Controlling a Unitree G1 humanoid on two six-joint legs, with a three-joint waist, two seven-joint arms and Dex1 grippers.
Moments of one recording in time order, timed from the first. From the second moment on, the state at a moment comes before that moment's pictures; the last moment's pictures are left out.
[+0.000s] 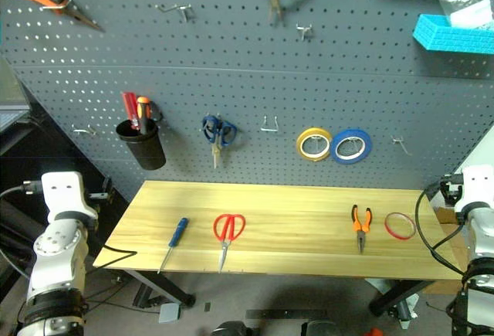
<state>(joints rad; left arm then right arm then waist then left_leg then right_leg) -0.21 0.54 0.42 0.40 -0.09 0.01 -0.12 -0.46 -0.75 -0.32 1.01 0.10 -0.21 0.32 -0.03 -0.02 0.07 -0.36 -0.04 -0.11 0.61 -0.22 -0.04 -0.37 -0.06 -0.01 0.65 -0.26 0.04</state>
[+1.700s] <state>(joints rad) -0.29 0.51 -0.14 -0.12 -0.24 0.45 -0.76 -0.31 -0.66 -0.07 0.48 0.09 0.34 0.59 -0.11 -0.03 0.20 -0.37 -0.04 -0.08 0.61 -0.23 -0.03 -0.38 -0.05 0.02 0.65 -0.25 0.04</state>
